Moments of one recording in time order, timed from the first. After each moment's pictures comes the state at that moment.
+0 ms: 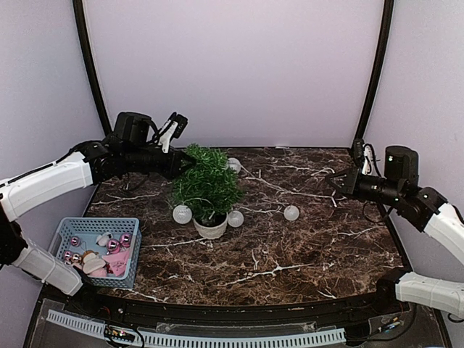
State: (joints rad) left arm -0.63 1.36 1.18 -0.32 0.18 -0.08; right arm 0.40 0.79 0.73 -0.32 -0.34 0.59
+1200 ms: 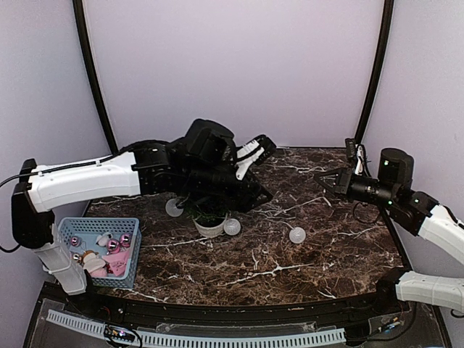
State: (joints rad) left arm -1.08 1.63 1.53 -0.43 0.02 0.00; right arm 0.48 0.81 0.66 -0.11 -0.41 0.71
